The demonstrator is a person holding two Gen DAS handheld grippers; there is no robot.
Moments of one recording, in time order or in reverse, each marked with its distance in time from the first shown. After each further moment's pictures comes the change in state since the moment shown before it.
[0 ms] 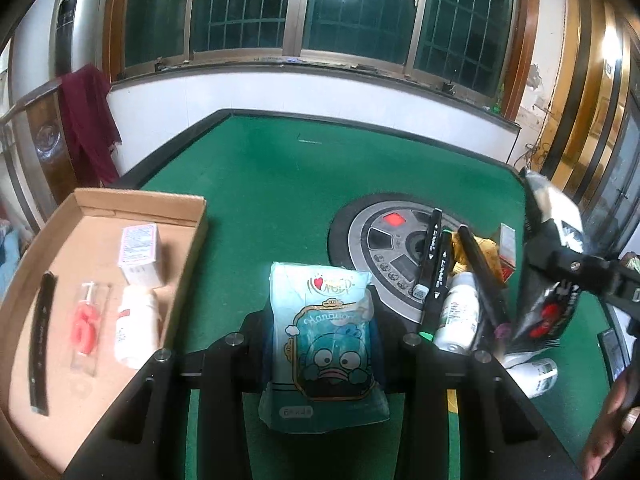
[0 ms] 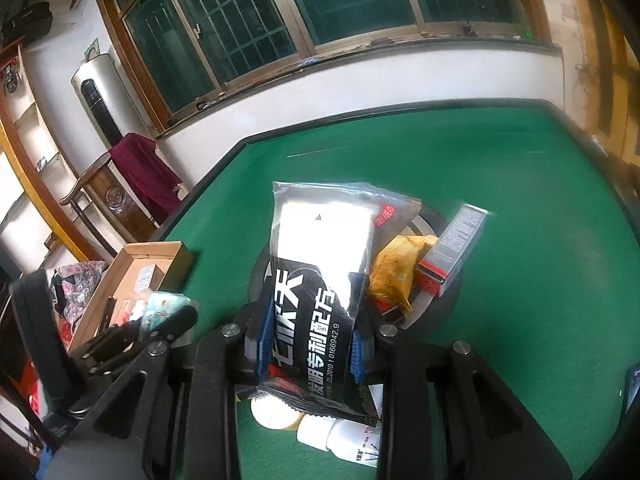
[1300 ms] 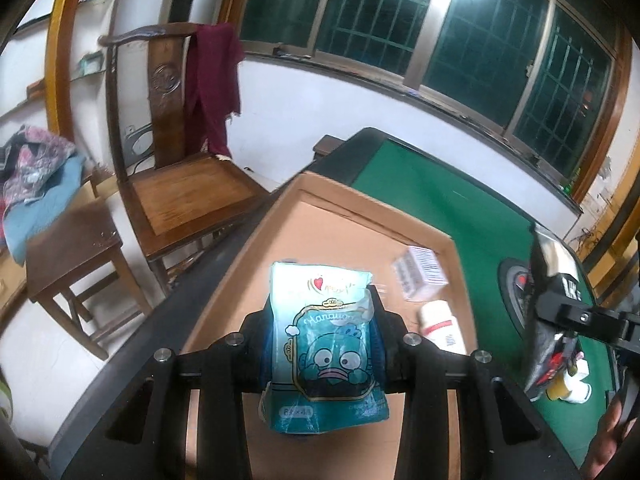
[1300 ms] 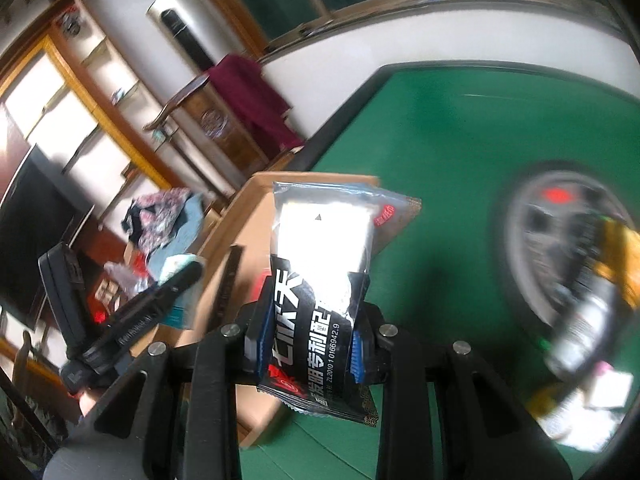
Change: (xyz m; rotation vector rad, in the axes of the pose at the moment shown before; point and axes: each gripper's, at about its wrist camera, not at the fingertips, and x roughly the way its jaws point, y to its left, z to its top) left arm -0.058 0.227 -0.020 -0.310 -0.048 0.150; right arm 0.082 0.183 -0.010 -0.133 0.262 0.321
